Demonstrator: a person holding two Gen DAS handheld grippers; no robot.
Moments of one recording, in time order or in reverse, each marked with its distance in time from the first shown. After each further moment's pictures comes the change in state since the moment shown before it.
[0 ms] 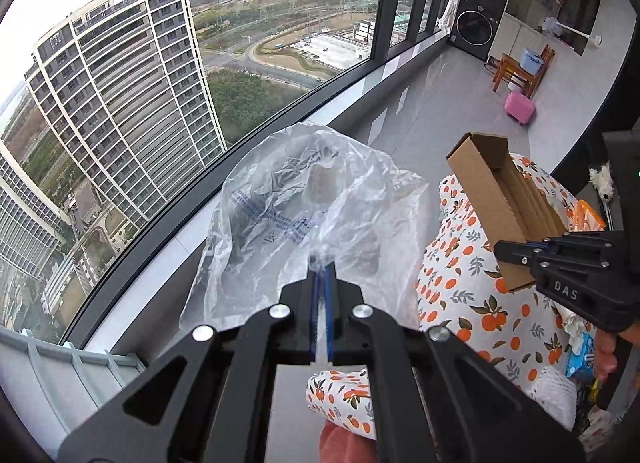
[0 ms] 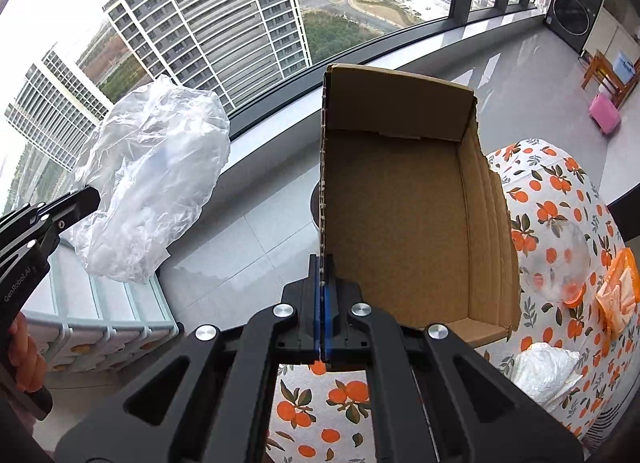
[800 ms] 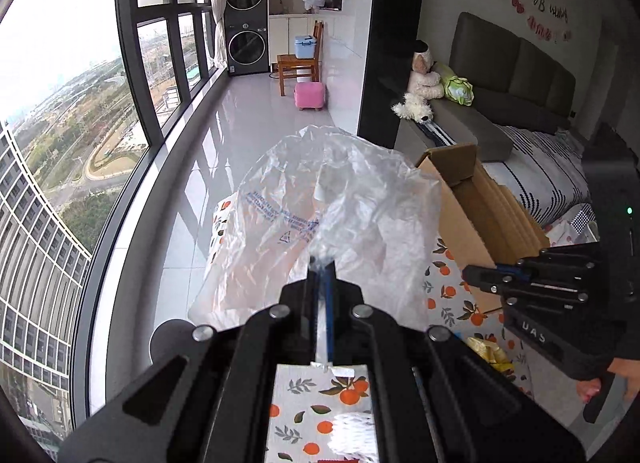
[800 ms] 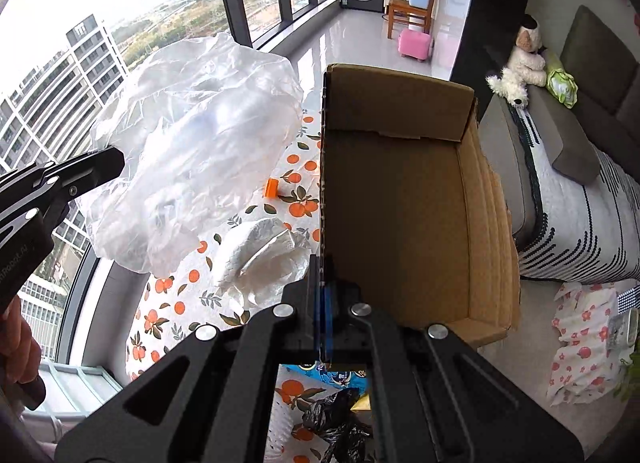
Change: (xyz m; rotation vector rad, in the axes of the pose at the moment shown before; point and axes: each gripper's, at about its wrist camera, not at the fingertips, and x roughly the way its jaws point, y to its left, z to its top) left arm -0.104 -0.323 -0.044 0.582 -0.170 -0.462; right arm -0.207 -0.190 -0.222 0.507 -0.219 -0.356
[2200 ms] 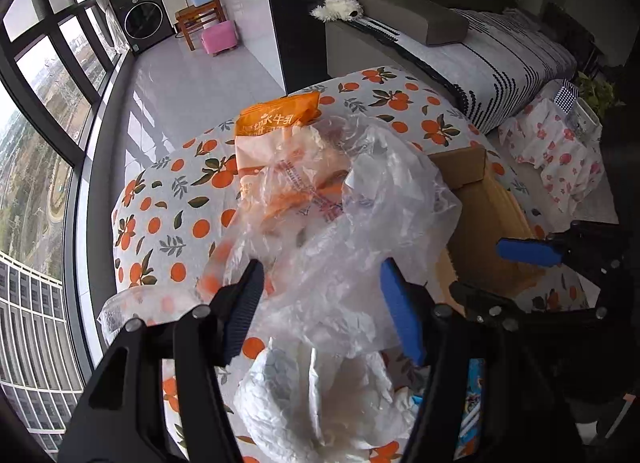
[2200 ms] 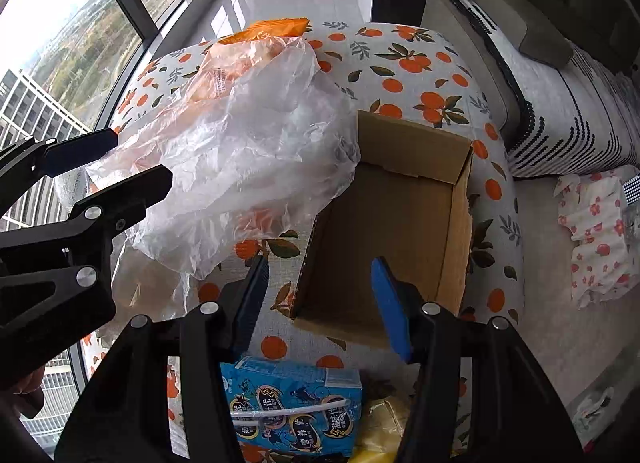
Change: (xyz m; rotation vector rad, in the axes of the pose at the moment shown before) left arm 0.216 -0.073 0.002 0.384 0.282 -0.170; right arm 0.158 -0.083 -0.028 0.343 0.206 -0.140
